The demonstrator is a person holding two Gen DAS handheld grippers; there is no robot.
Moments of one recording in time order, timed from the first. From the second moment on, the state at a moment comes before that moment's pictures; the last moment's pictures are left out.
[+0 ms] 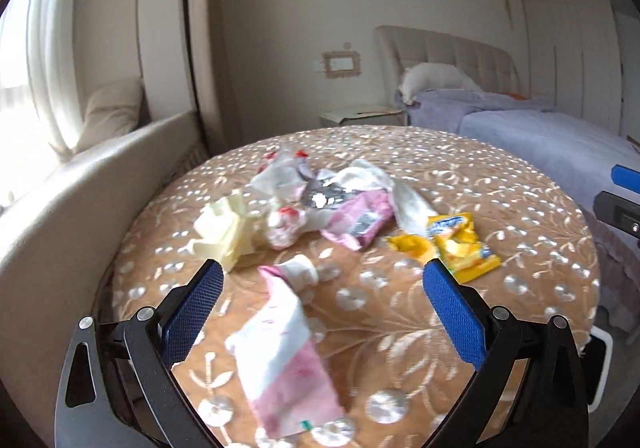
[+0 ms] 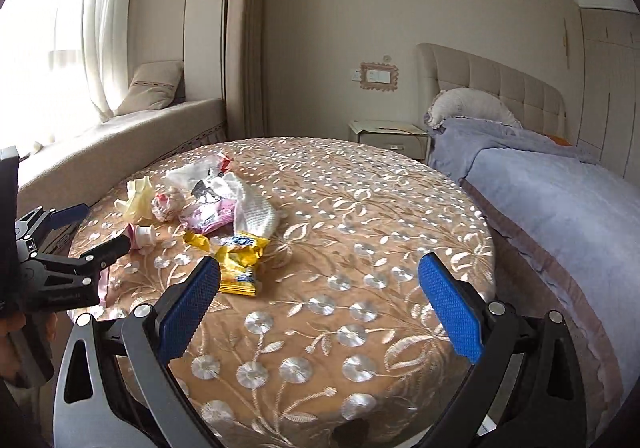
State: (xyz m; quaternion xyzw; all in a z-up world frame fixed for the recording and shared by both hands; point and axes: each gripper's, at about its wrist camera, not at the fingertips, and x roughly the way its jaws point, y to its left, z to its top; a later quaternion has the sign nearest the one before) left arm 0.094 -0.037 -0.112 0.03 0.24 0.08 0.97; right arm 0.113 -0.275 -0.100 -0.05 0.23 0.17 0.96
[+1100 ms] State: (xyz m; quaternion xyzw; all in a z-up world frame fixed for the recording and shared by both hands) left arm 0.123 0.018 -0.142 -0.03 0.30 0.03 0.95; right arm 0.159 -0.191 -0.135 -0.07 0.29 0.23 0.92
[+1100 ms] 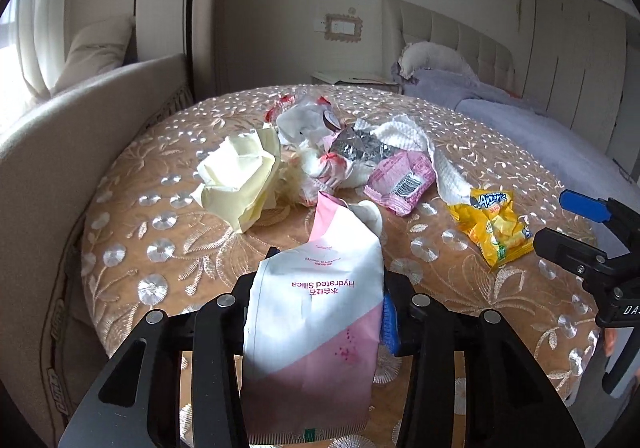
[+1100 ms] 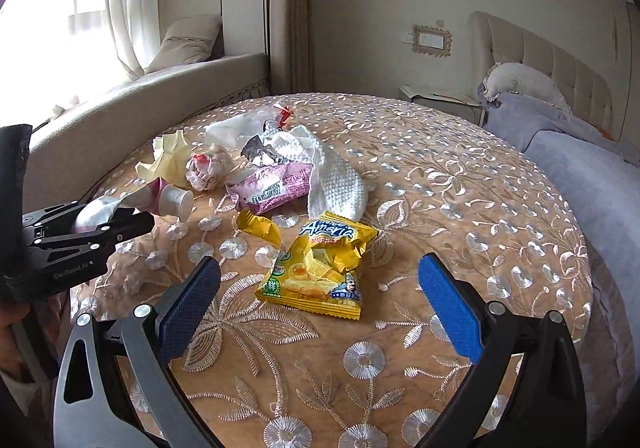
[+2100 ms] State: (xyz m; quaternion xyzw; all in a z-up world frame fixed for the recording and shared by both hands) left arm 0.128 0.010 -0.099 -0.01 0.26 0.01 0.97; right arm 0.205 -0.170 -0.157 -0.08 0.39 0.25 0.88
